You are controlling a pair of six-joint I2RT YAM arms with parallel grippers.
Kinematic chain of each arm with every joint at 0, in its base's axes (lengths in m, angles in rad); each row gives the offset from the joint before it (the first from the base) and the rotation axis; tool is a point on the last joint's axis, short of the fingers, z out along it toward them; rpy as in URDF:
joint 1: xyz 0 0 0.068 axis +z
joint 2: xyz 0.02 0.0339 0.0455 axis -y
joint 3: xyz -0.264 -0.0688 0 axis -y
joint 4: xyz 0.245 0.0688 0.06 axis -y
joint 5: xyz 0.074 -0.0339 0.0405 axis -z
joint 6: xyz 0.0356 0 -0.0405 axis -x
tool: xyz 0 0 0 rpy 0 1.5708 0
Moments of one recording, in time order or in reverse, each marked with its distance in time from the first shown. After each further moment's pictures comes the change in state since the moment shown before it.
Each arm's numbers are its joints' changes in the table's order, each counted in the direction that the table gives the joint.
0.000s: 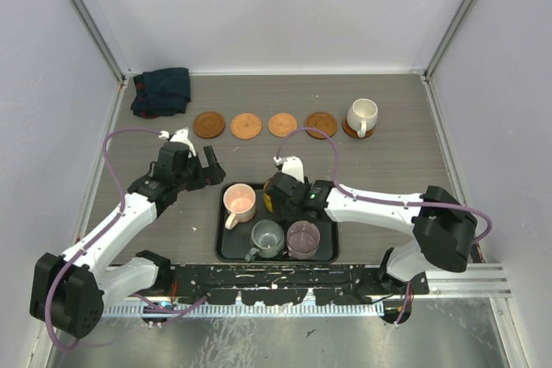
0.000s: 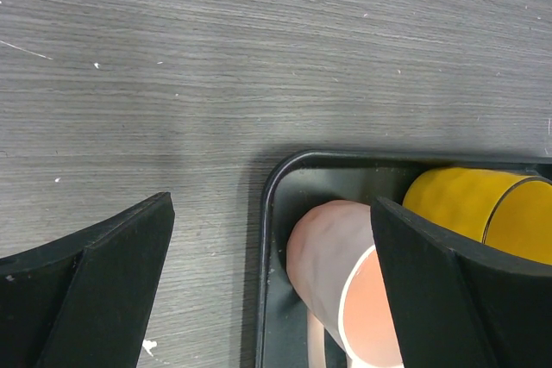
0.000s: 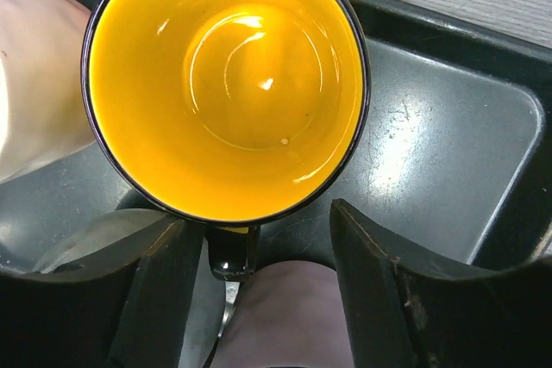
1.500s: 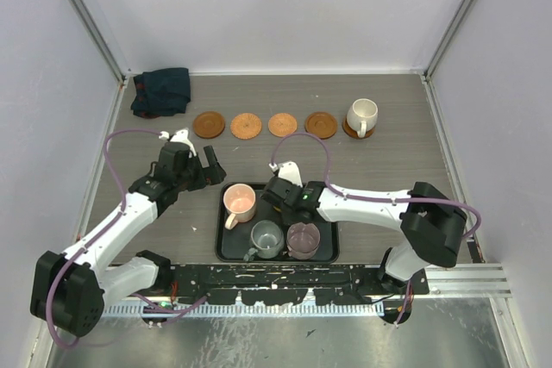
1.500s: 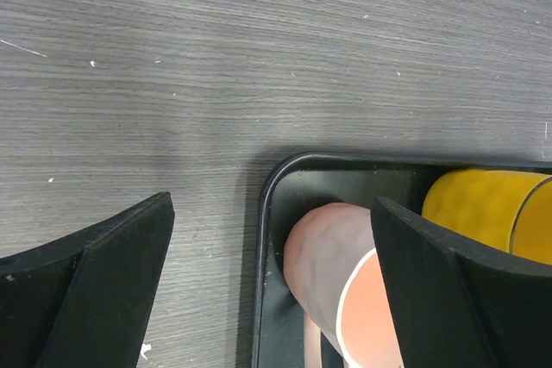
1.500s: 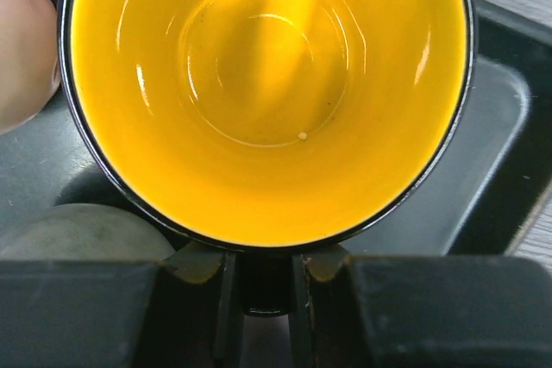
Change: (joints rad) left arm 0.000 -0.013 -0.006 0.016 0.002 0.018; right arm 0.013 -0.067 0.016 -0.055 0.011 0.034
